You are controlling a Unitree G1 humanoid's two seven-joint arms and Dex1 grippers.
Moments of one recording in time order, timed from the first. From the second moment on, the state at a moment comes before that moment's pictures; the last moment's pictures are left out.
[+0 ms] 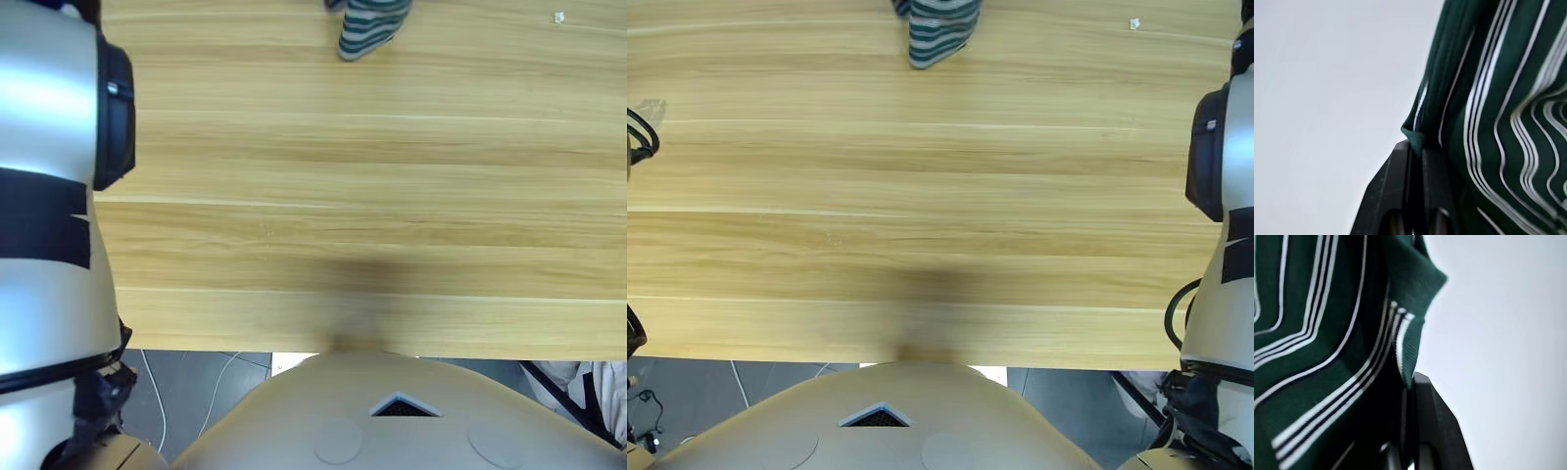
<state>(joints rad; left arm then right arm) -1.57 0.44 -0.49 1.27 0.44 -0.18 -0.33 -1.49 -0.59 0.55 1.30 -0.63 -0.42 0.00</state>
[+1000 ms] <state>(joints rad) 0.30 1.12 -0.29 -0.83 0.32 -0.04 -1.10 0.01 -1.19 0.39 -0.34 0.06 -0.33 0.99</state>
